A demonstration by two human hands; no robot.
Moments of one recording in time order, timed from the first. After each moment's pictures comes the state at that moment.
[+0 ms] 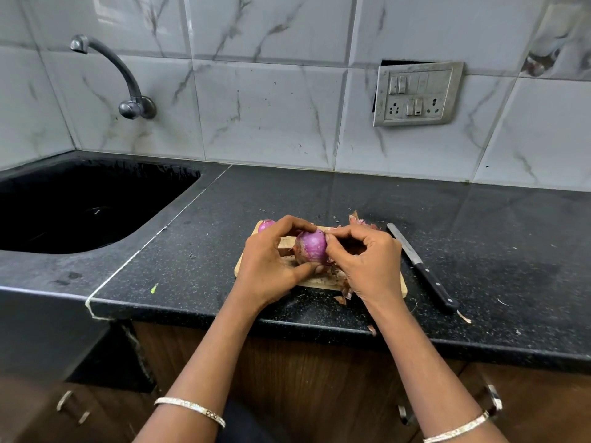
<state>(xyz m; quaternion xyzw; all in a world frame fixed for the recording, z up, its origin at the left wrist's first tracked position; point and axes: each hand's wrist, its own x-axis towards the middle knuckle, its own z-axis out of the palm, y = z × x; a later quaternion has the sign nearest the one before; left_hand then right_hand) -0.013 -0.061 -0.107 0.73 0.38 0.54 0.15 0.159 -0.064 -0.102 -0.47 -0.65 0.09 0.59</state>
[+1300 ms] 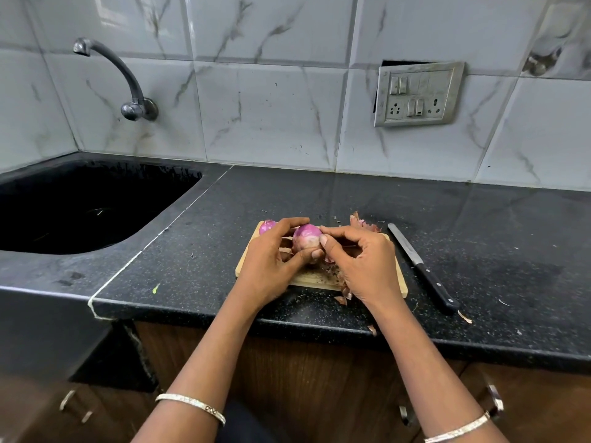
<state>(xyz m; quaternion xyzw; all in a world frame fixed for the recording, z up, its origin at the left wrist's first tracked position) -0.014 -0.054 -0.114 0.72 0.42 0.52 0.20 0.161 -0.062 -0.104 -0.46 -0.68 0.12 0.56</state>
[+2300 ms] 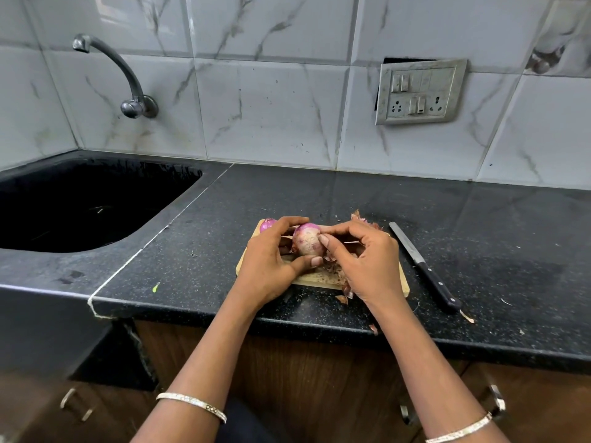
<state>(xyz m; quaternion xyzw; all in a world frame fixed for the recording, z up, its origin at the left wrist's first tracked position) -0.015 -0.052 -0.115 0.70 0.45 0.50 0.22 0.160 -0.062 -0.103 -0.45 -0.68 0.10 0.57</state>
